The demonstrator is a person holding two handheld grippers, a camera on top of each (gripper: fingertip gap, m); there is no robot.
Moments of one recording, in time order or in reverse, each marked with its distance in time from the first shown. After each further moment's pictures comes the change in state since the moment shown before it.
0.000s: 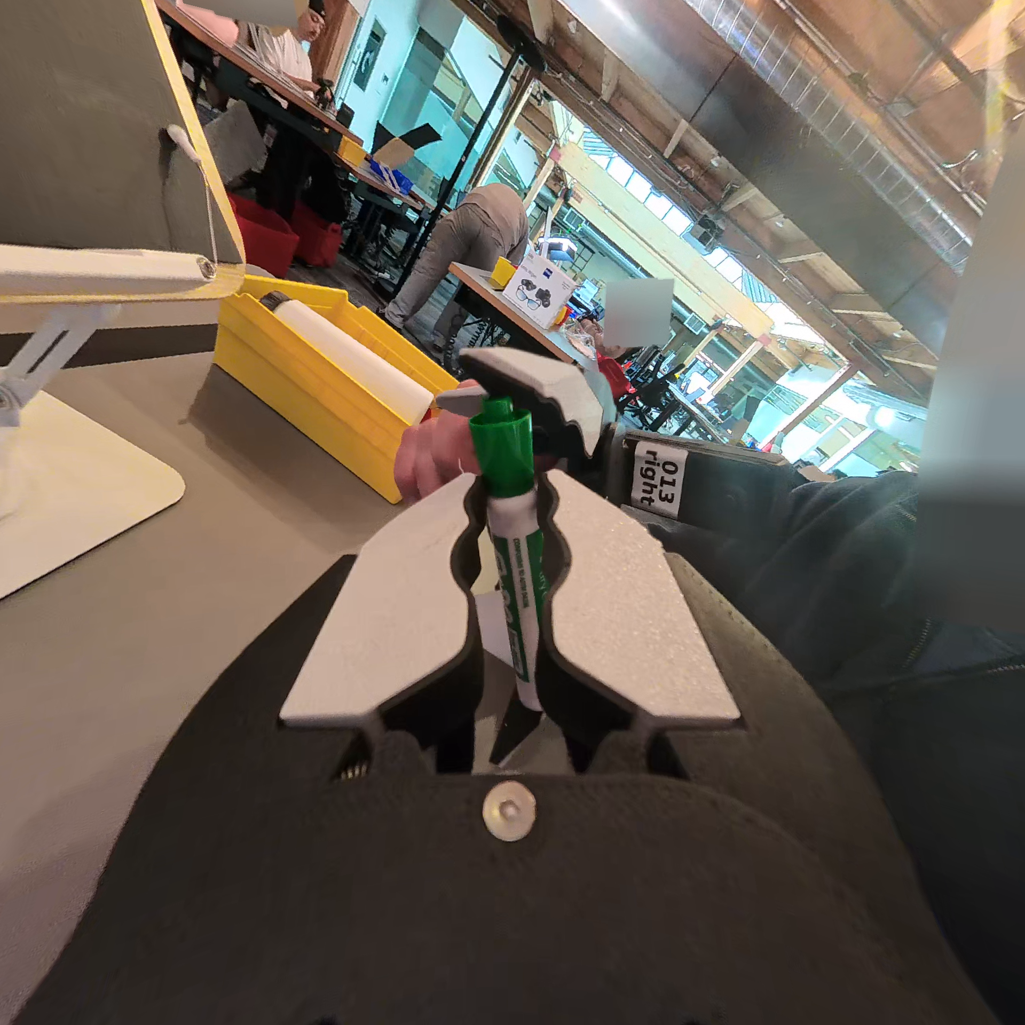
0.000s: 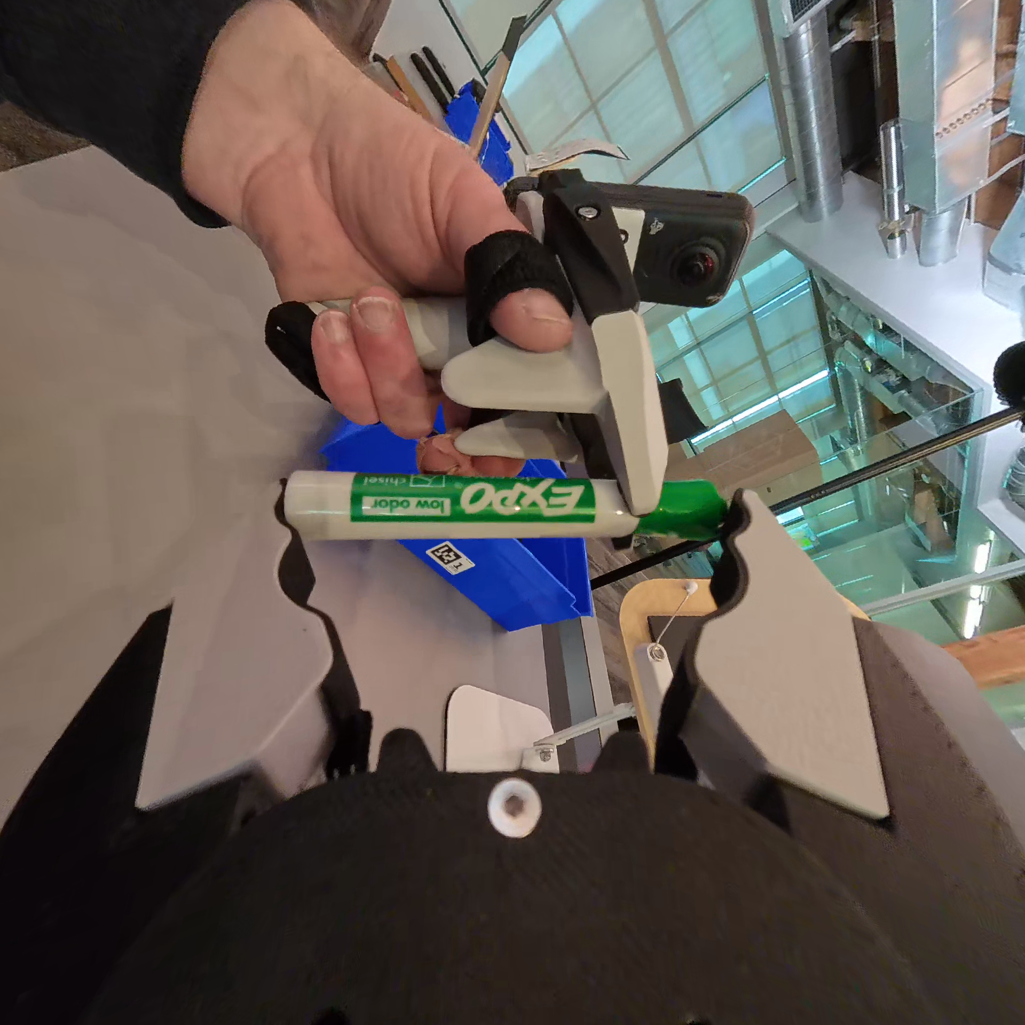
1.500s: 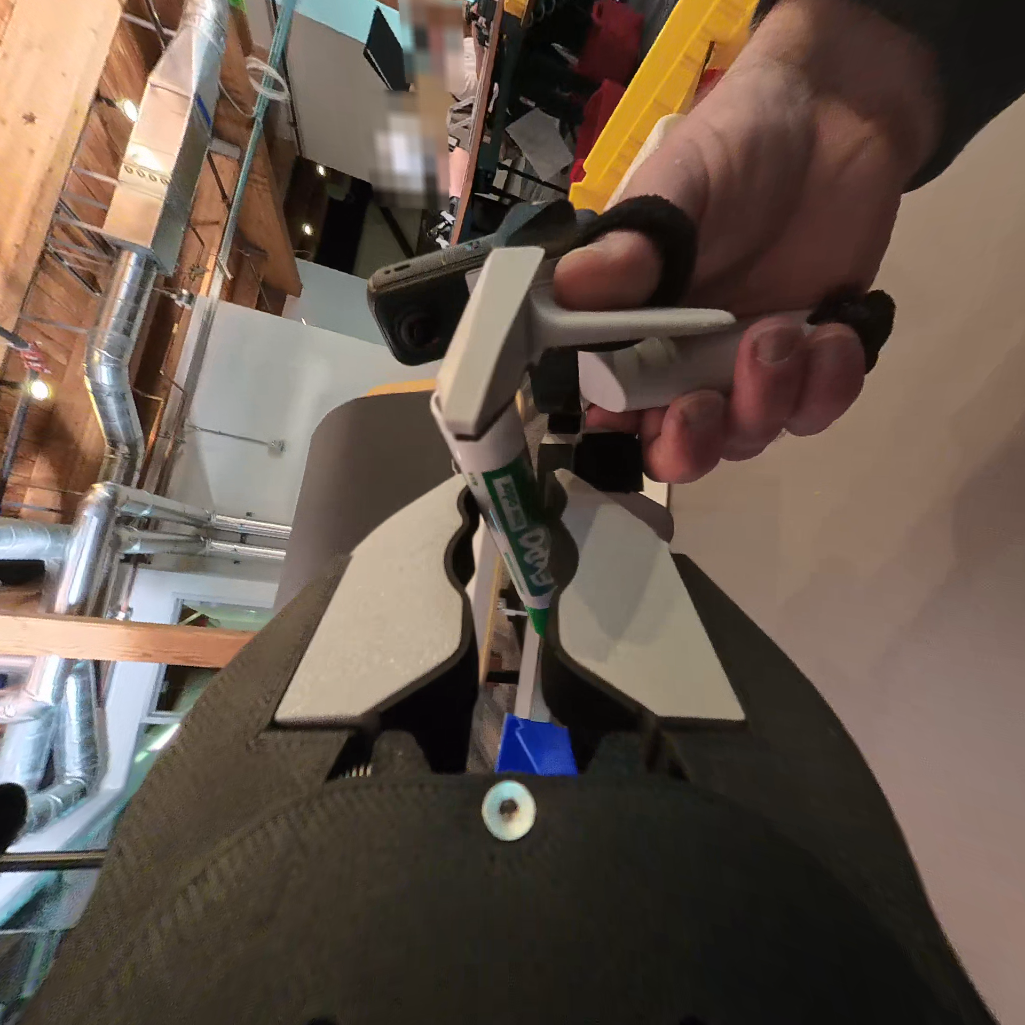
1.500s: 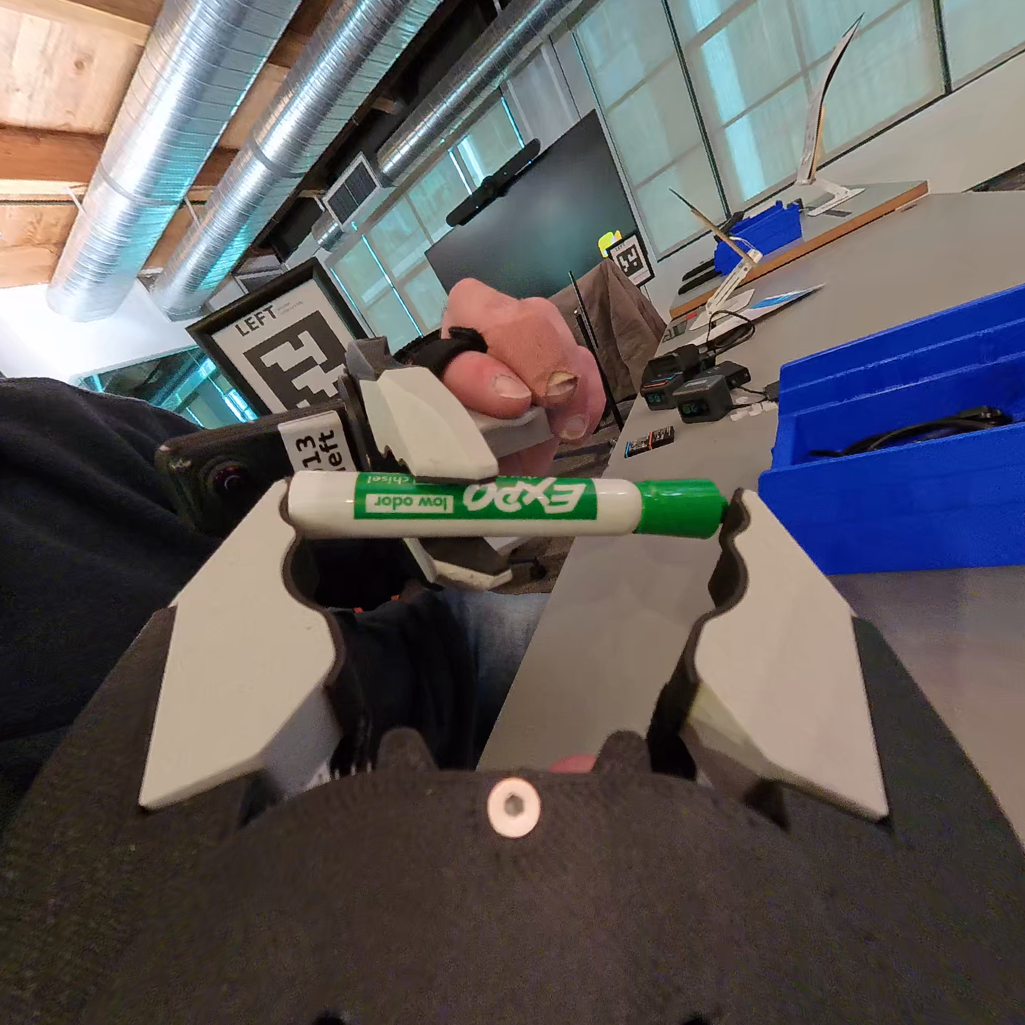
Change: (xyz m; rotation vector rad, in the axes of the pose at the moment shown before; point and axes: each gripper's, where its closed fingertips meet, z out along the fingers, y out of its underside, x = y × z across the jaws) left arm 0.016 0.034 0.028 -0.391 -0.643 1.746; right arm -0.017 -0.031 -0.034 0.417 -0.544 1.407
